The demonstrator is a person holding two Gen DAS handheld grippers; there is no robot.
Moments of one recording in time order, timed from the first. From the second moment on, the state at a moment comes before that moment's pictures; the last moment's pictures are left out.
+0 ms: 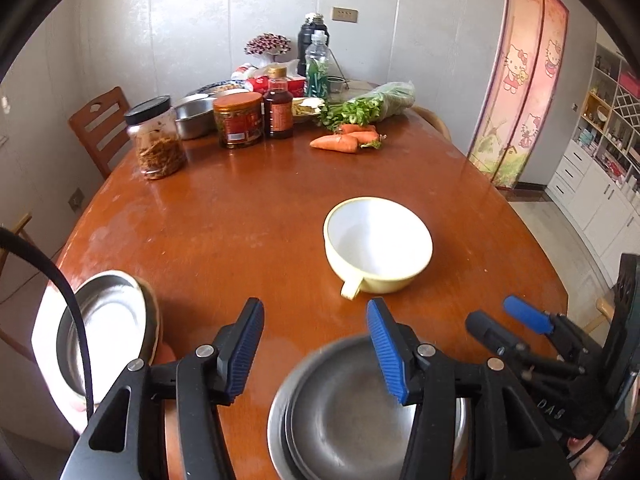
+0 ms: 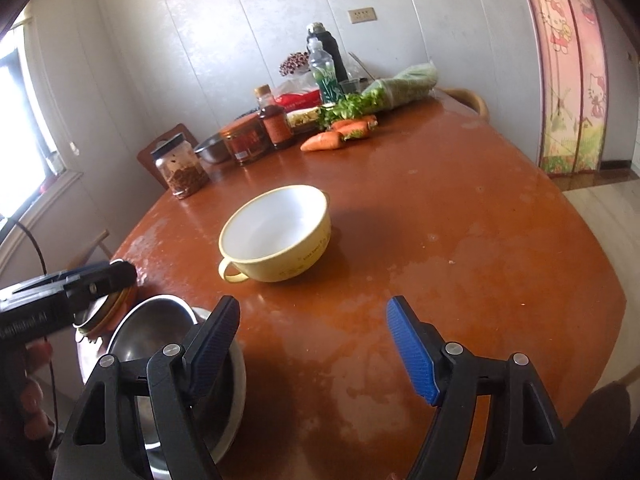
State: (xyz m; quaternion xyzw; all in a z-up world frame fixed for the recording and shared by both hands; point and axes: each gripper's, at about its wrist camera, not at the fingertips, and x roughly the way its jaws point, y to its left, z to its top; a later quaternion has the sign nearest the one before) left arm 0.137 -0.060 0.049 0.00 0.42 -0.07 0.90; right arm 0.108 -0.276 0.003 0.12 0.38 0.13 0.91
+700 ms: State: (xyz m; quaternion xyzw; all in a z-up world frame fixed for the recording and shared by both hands) left arm 0.241 -0.058 0.013 -0.01 0.48 -0.12 0.87; right arm 0.171 -0.253 -0.005 0.13 0.38 0.12 0.91
